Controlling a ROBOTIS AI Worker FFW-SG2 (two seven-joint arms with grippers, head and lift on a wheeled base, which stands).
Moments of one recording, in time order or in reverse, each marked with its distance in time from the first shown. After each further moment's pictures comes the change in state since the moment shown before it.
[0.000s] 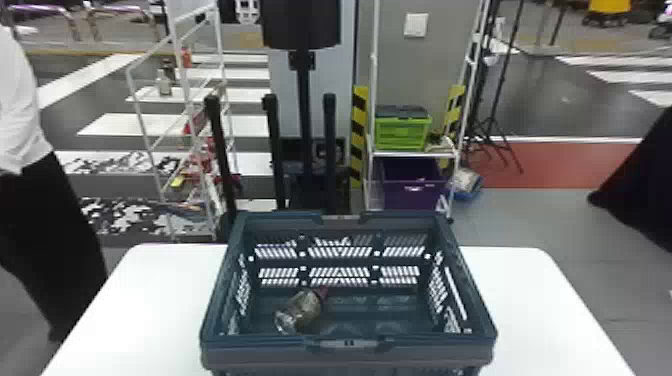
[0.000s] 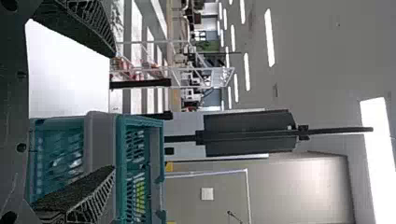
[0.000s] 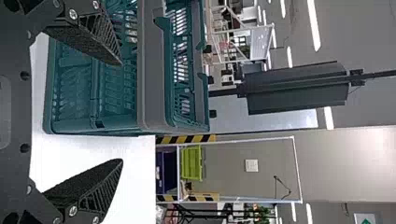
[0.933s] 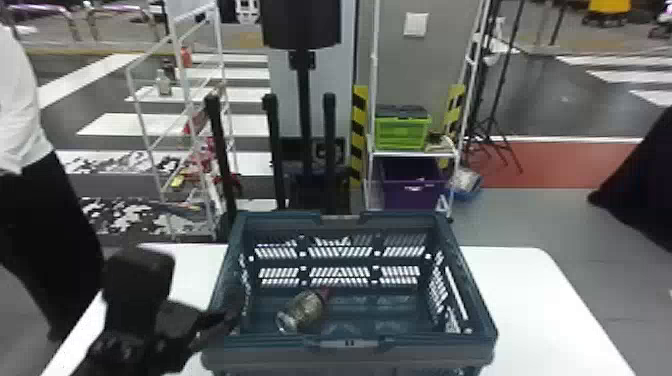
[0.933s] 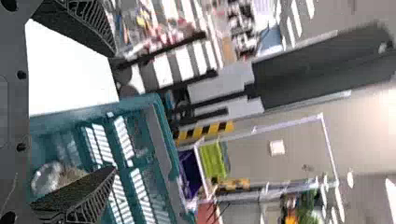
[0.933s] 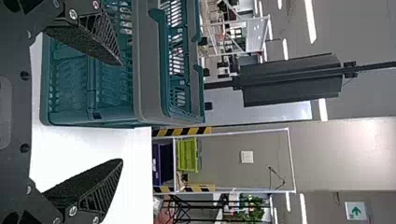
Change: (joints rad) left arm -0.636 0.058 0.079 -0.348 0.021 1.271 -0.385; right arm 0.022 0.034 -0.021 -0.002 0.004 -0.033 0.001
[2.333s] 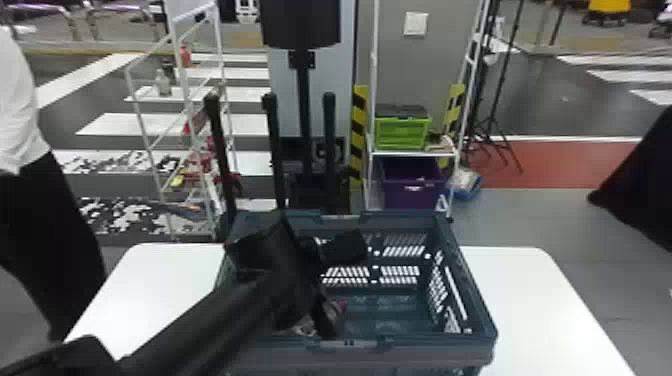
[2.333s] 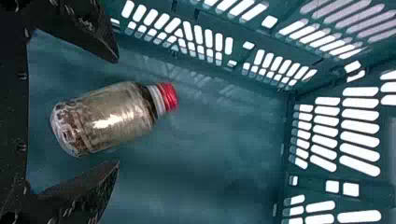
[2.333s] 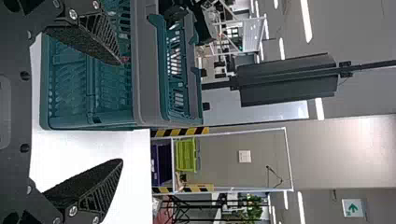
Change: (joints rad) left arm -1.103 -0.108 -0.702 1.536 -0.312 -0.086 -0.844; right arm 0.019 0.018 0.015 0.005 0.013 -0.038 -0.001
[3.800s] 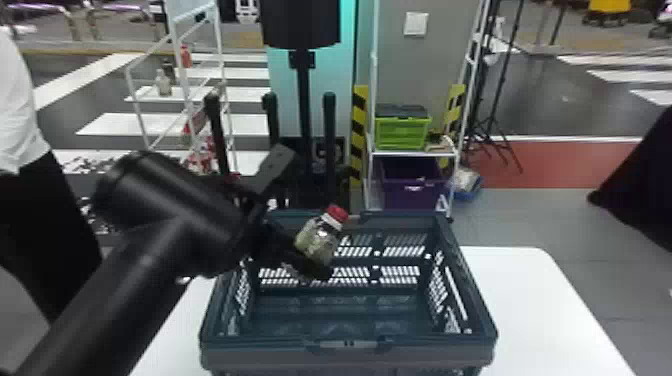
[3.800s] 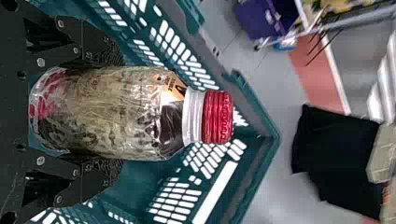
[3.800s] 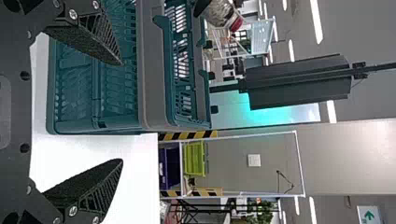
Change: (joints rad) left arm 0.139 0.184 0.307 -0.717 0.265 0.550 -0.092; right arm -0.016 -0.006 0.004 -0.028 0.000 0.080 0.001
